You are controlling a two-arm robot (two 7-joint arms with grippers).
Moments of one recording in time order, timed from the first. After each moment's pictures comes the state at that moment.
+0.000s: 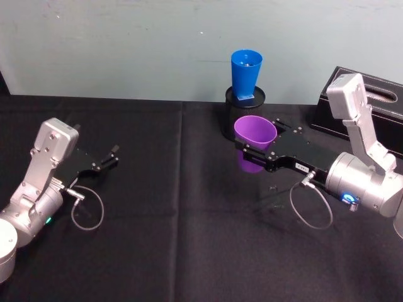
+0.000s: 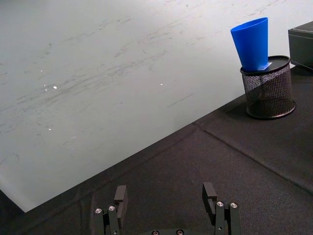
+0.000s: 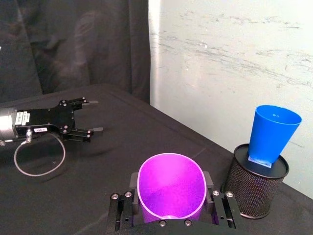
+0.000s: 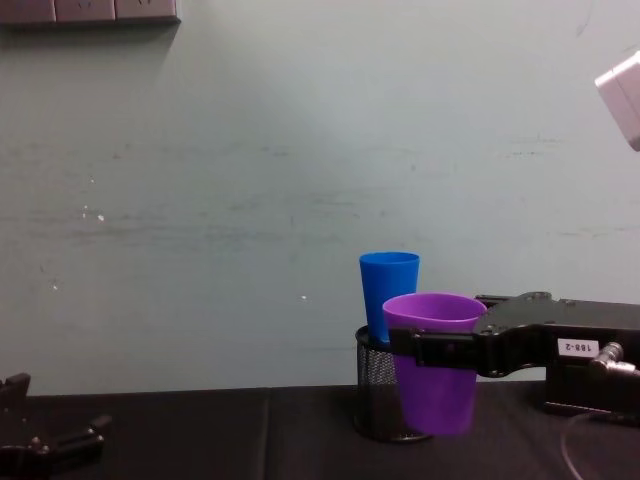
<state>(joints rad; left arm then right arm) -0.20 0.60 0.45 -1.41 -0.25 -0.12 0.03 0.36 0.48 -0.45 -1.53 0.41 0.13 0.51</state>
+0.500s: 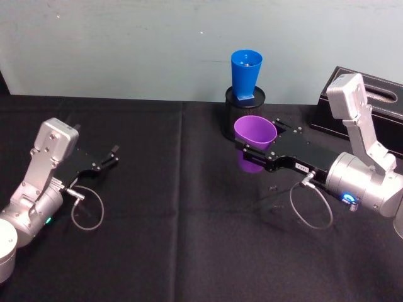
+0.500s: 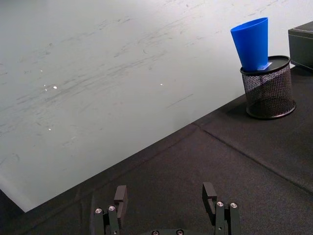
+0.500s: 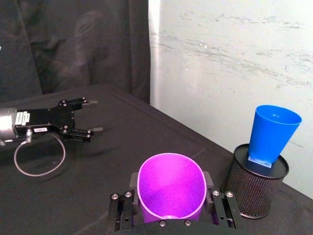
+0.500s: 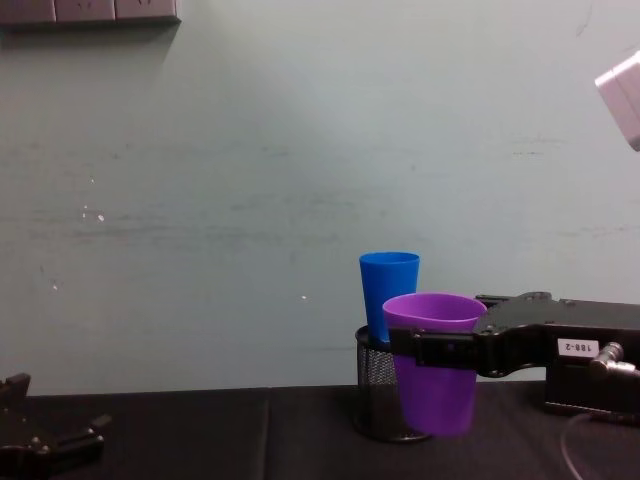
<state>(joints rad) -0.20 0.60 0.45 -1.41 -0.25 -0.12 0.03 0.36 0.48 -0.45 -1.53 0.41 0.13 0.51</state>
